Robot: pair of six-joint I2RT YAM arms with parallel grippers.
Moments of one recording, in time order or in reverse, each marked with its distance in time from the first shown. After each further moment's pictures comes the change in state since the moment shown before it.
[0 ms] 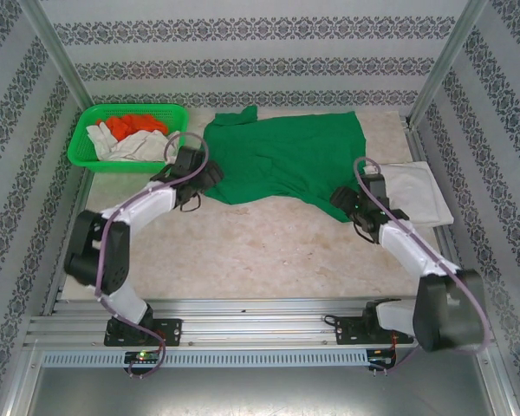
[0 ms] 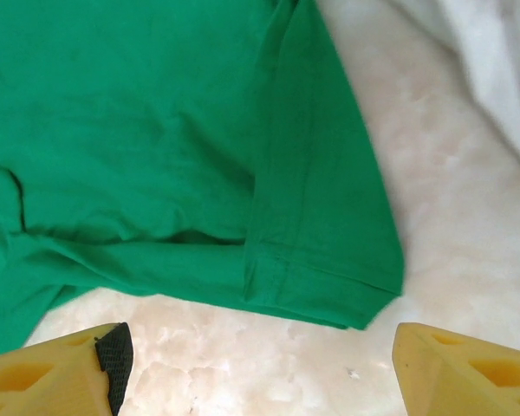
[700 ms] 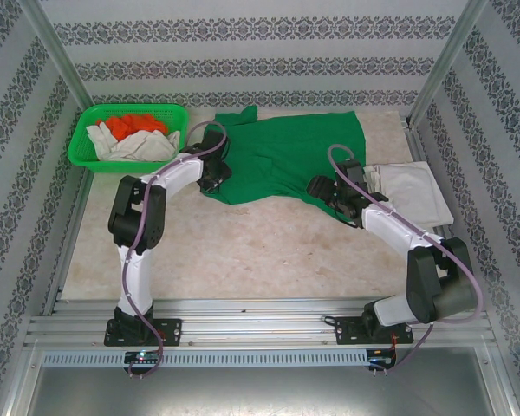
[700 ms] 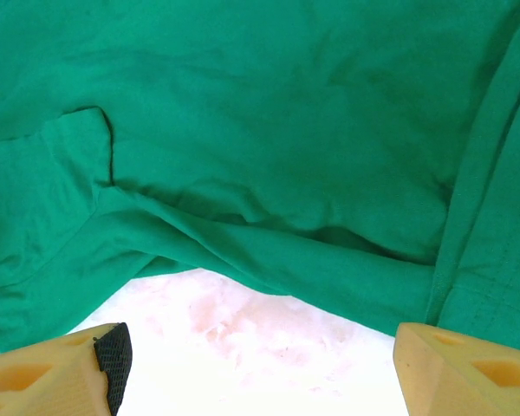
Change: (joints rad) left arm -0.021 0.400 0.444 -0.315 0.039 -0.167; right arm 0.123 0.153 0.133 0.051 -0.025 -0.014
